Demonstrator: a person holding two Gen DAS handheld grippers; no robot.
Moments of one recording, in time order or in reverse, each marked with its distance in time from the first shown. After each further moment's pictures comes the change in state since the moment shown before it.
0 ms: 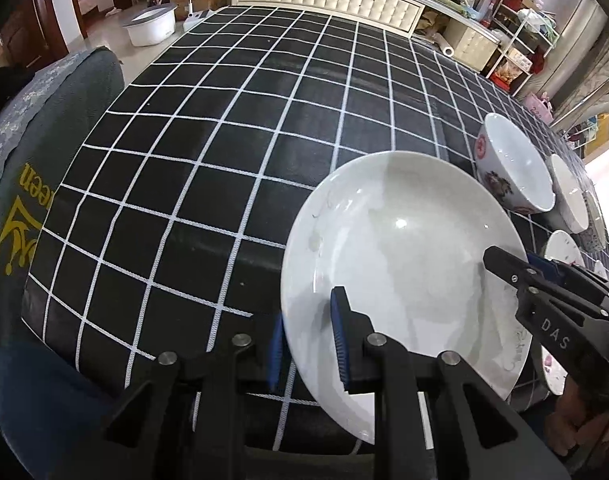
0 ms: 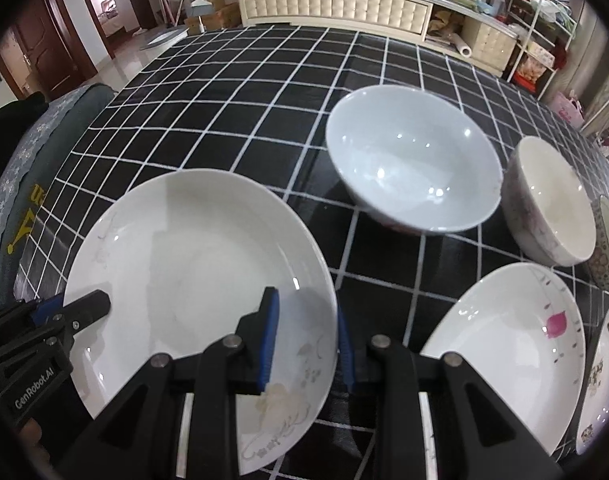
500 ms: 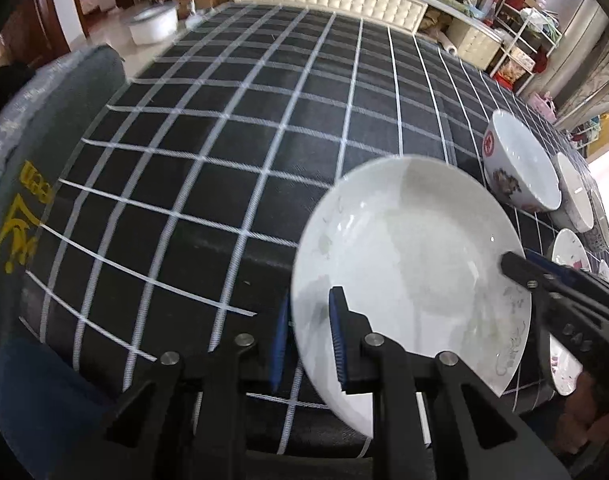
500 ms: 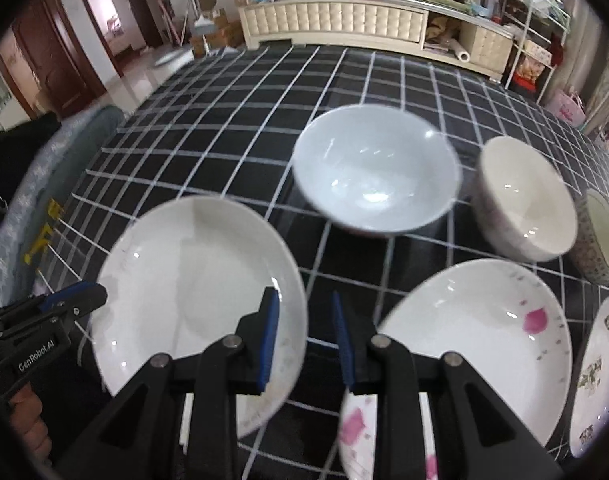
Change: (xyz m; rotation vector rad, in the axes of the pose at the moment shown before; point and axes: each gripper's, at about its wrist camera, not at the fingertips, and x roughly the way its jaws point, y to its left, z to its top) left arm -0.001 -0.002 -0.005 -0.004 -0.018 0.014; right arm -0.043 -0.040 -0.006 0.047 -0.087 0.046
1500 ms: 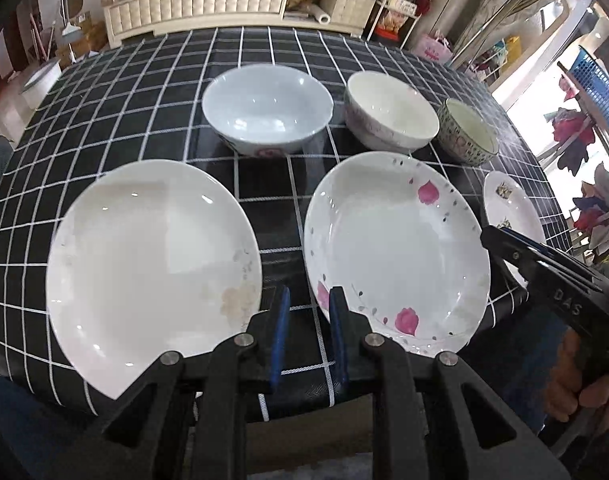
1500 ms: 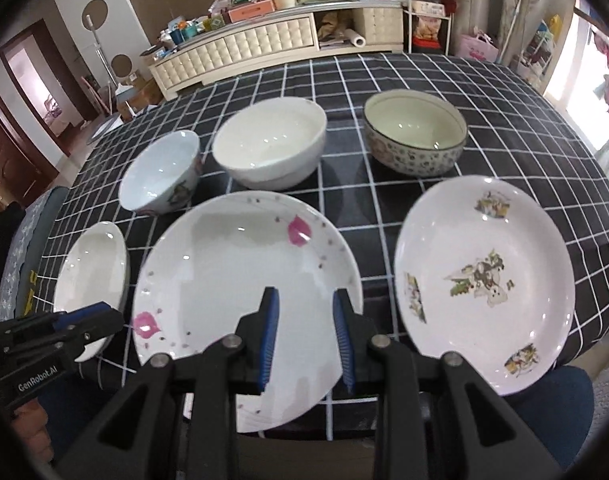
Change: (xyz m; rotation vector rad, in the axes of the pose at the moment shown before) left arm -0.026 -0.181 -0.042 0.312 0.054 -0.235; right arm -0.064 -0.150 -0.080 0.284 -0.058 -0.084
